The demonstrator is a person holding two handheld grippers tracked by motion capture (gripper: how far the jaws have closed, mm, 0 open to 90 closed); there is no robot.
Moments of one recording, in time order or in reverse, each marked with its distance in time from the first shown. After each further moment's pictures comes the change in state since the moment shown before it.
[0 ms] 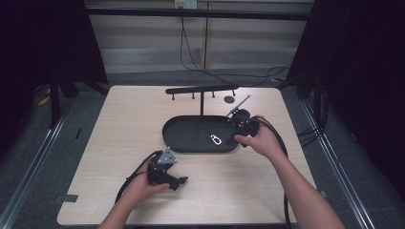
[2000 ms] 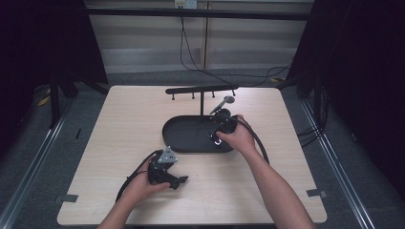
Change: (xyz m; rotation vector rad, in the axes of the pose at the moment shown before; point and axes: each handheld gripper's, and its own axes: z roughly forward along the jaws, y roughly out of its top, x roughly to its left) left arm 0.001 0.001 0.002 -0.005 0.002 0.001; right arm 0.000 0.042 0.067 0.013 -0.056 0.053
